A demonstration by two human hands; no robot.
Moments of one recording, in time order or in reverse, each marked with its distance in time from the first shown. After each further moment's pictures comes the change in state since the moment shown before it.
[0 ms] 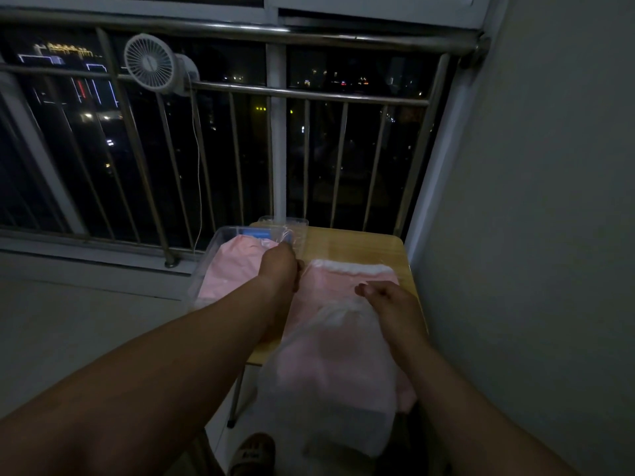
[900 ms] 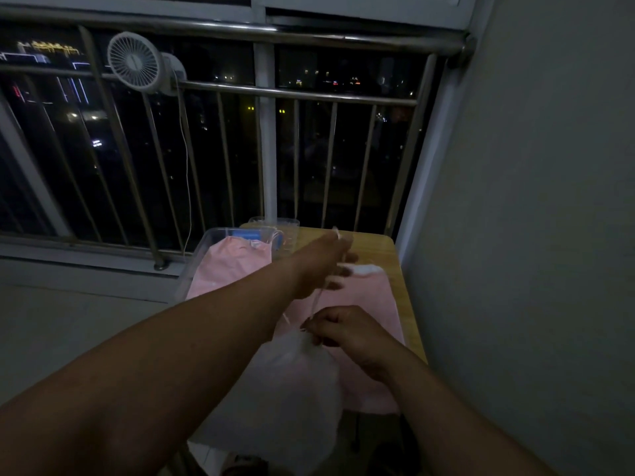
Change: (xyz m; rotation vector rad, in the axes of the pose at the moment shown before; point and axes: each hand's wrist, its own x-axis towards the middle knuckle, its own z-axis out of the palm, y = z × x) left_hand -0.010 0.009 0.049 0.408 -0.552 0.244; right_hand -0.029 -0.014 0.019 -0.182 -0.573 0.034
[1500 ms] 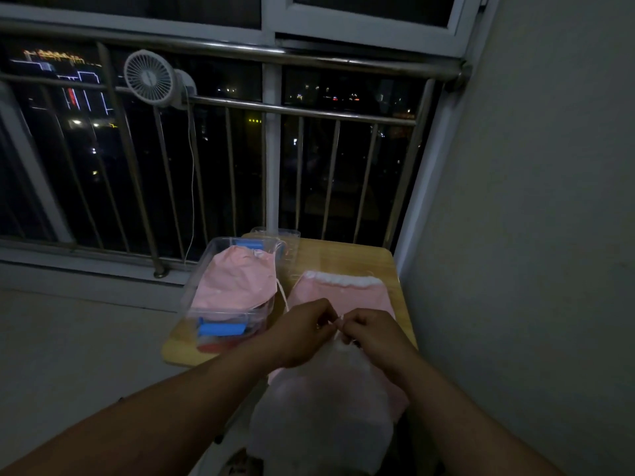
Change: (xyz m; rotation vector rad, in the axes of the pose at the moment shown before) left_hand -0.056 -0.079 -0.003 0.746 0.062 0.224; right_hand -0.002 0.010 -0.023 -0.081 0.269 0.056
